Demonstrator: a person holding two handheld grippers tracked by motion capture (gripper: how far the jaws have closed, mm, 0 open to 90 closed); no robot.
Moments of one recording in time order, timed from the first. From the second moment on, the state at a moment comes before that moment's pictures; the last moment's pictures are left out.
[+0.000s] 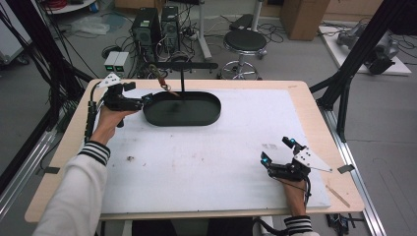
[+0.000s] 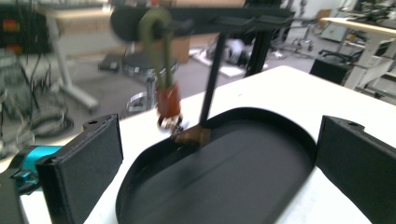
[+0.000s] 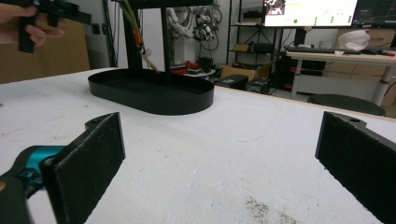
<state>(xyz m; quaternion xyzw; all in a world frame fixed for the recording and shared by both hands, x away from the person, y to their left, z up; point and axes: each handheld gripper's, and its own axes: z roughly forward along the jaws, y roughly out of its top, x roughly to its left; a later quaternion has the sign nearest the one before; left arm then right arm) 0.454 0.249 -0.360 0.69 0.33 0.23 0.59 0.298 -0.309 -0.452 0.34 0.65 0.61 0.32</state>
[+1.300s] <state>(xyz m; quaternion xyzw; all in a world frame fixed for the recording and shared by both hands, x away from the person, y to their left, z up) 0.279 0.300 -0.451 0.66 0.29 0.28 0.63 0.297 -0.306 -0.451 0.33 0.65 0.60 0.33</state>
